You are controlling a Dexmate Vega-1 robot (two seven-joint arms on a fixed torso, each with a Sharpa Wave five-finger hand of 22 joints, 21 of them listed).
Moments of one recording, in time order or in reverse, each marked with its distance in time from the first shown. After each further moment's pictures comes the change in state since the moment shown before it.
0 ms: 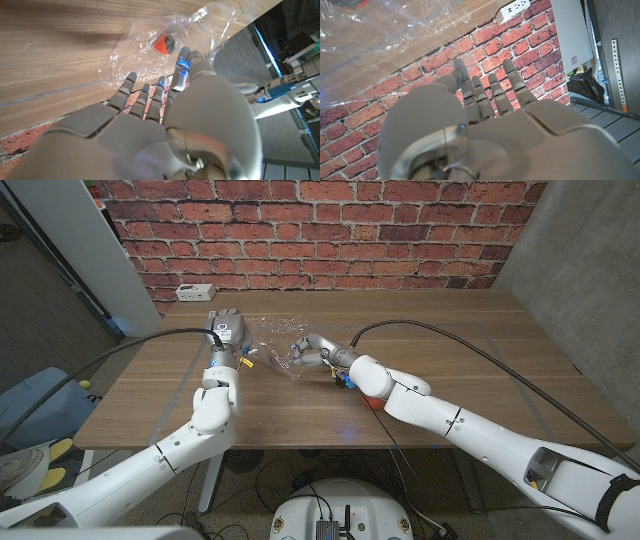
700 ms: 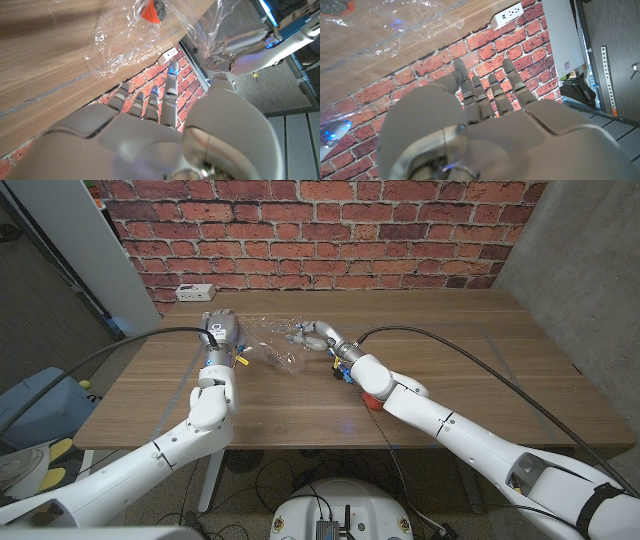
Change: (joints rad) left arm -0.017 0.011 0.006 0.012 -0.051 0.025 0.023; left_hand -0.015 -0.004 0.010 -0.004 -0.005 -0.002 0.001 0.006 -0.013 0.000 0.000 0.000 0.009 -0.005 -0.005 0.000 0.000 -0.004 0.004 0.016 0.000; right arm -0.026 0.075 0.087 0.150 0.134 0.200 0.008; right_hand -0.441 -0.118 -0.152 0.181 -0.114 -0.425 0.077 -0.200 -0.008 -0.253 0.117 -0.116 0.018 -0.198 0.121 -0.092 0.035 -0.246 0.114 -0.075 0.012
